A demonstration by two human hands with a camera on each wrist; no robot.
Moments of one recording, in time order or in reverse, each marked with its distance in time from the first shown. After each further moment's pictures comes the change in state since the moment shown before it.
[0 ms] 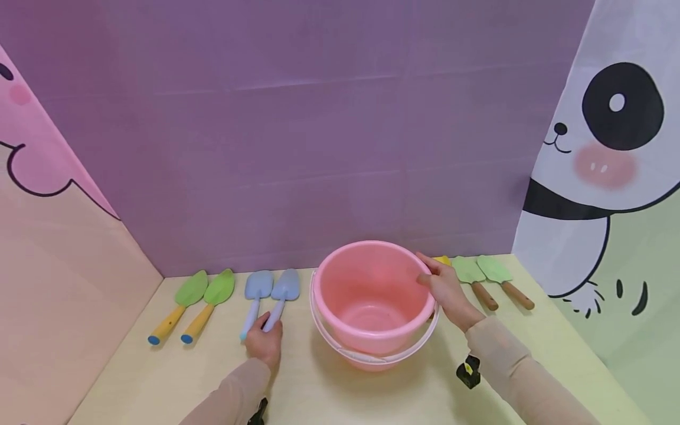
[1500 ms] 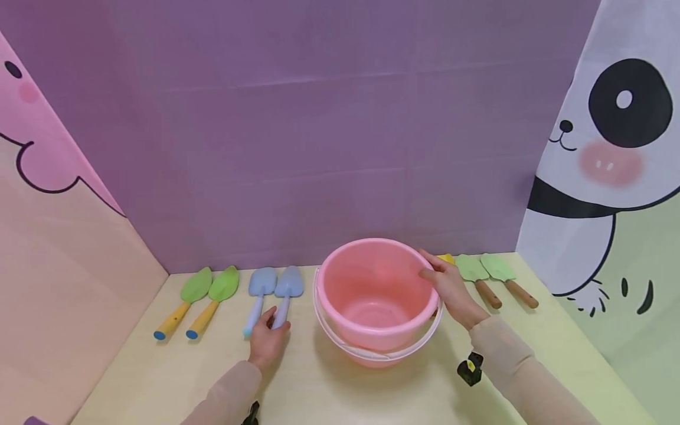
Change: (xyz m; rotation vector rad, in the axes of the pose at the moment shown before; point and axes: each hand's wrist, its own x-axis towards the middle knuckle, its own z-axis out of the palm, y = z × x) left_hand 0.002 0.005 -0.020 -0.010 -0.279 0.093; right_hand 0.000 0.002 -0.002 0.071 -0.038 0.009
